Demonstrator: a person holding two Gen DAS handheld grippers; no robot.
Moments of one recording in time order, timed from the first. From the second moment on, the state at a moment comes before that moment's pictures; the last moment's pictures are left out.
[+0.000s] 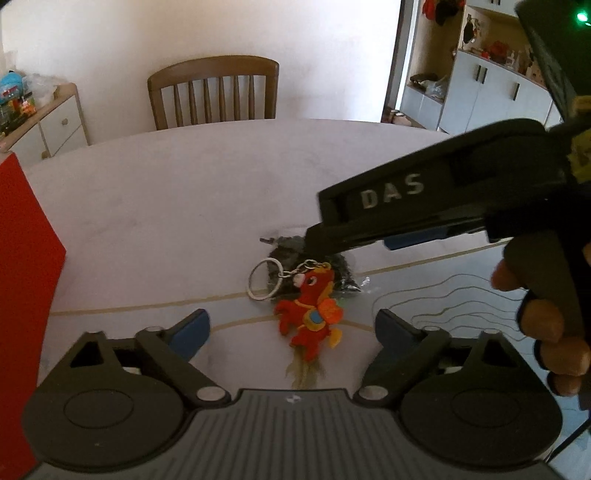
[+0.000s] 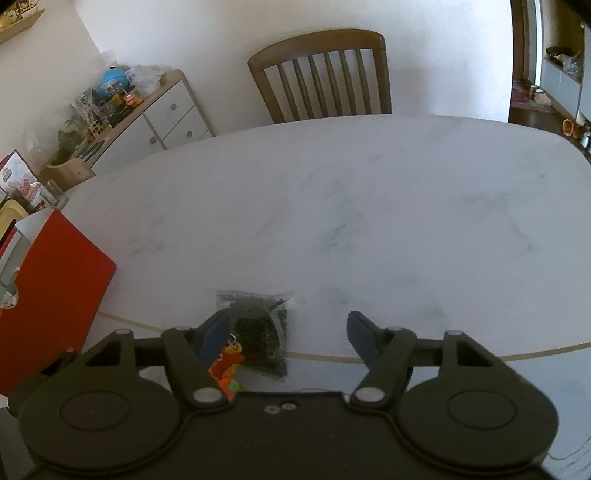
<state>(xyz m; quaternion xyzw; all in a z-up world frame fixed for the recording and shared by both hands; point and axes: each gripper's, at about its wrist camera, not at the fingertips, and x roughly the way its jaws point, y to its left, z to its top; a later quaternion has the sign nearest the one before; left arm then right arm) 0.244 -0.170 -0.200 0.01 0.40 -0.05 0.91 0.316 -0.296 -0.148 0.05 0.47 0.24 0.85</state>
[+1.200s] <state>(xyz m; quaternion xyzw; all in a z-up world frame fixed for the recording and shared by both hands) 0.232 -0.148 -0.191 -0.01 0.41 0.01 0.91 0.312 -0.250 -0.155 0.03 0.46 0.27 0.85</state>
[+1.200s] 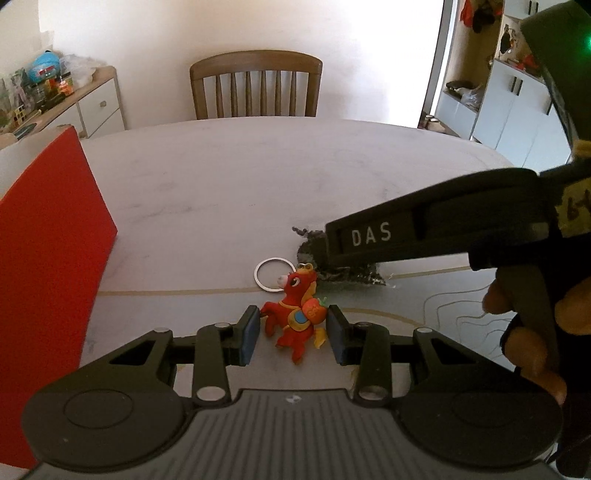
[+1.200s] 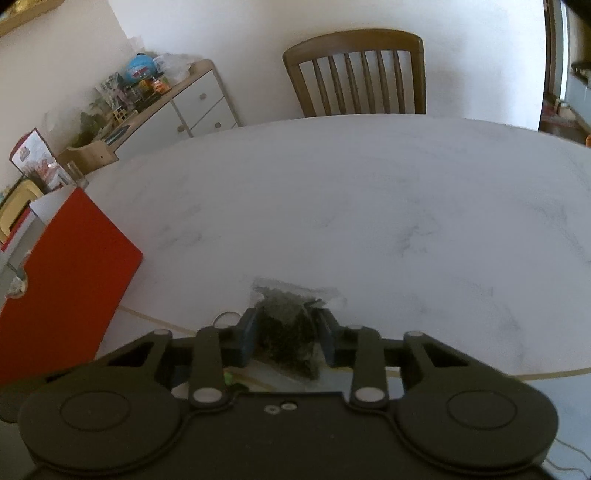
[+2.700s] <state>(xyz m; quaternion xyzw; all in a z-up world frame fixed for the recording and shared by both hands) 0.110 -0.035 -0.032 -0.03 0.30 -0.04 0.95 0.143 -0.226 0.009 0.01 0.33 0.29 0.90</state>
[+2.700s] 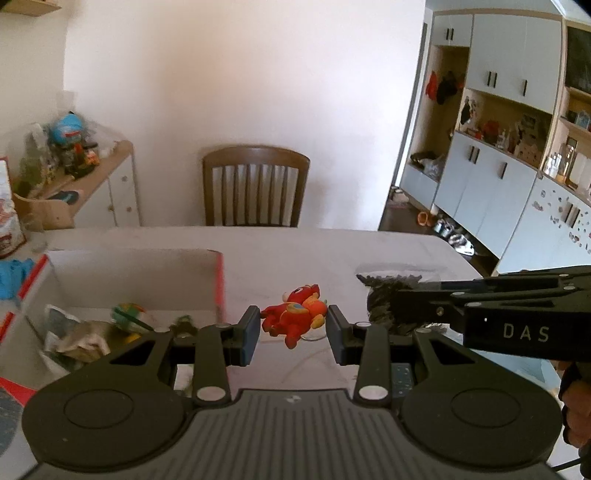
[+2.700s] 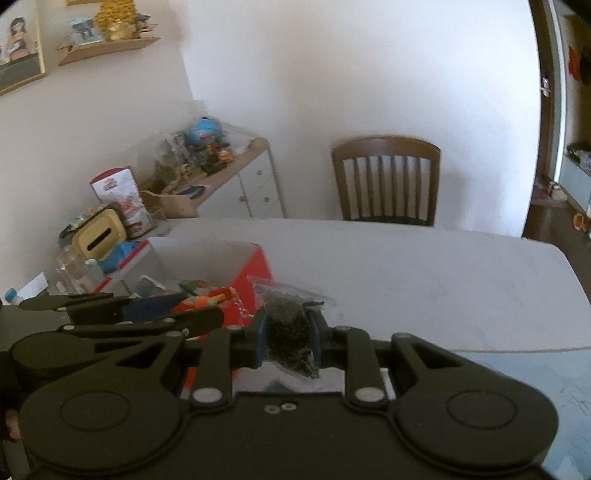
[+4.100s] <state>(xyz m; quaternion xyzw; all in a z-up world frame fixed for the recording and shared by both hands) 0.164 0.161 -0.091 -0.02 0.36 0.03 0.93 0.180 -0.014 -0.059 -0.10 0.39 0.31 0.86</state>
